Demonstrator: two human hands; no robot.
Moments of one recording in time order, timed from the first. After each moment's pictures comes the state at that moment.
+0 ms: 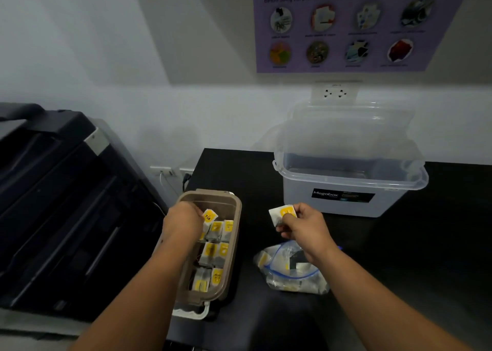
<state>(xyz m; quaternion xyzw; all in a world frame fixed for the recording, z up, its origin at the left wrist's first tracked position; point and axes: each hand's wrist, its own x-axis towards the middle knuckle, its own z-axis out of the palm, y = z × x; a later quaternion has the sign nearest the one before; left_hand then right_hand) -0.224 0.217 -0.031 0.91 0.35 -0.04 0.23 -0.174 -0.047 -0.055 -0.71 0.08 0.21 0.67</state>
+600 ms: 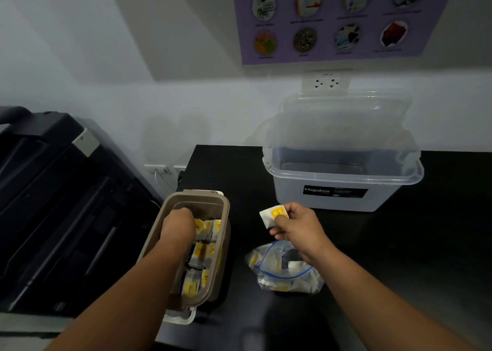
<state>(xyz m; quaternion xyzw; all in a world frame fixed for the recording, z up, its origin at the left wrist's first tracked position) -0.203 0.213 -0.066 0.94 0.31 -0.16 0.03 -0.165 -0.062 -0.059 -0.71 0.04 0.26 0.65</state>
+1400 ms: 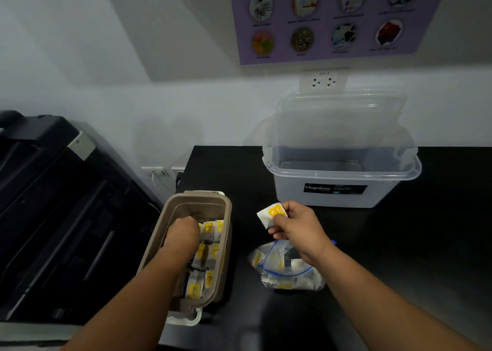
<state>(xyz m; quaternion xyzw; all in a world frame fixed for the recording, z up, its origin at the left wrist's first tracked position) -0.216 0.213 -0.067 0.96 0.20 -0.21 -0.01 -0.174 -0.054 -0.053 -0.69 0.04 0.25 0.67</state>
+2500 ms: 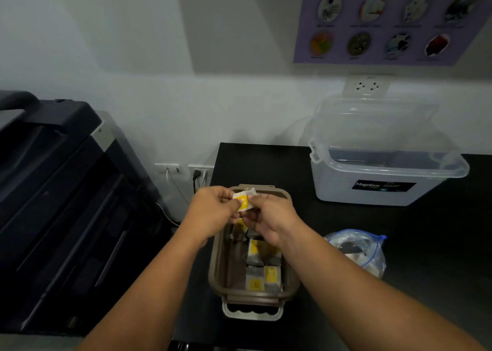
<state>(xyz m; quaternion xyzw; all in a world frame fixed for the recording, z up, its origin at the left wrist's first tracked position) -0.248 0.287 0.003 0.79 0.19 -0.04 0.58 -0.209 0.152 -0.022 -0.54 0.17 0.29 0.77</state>
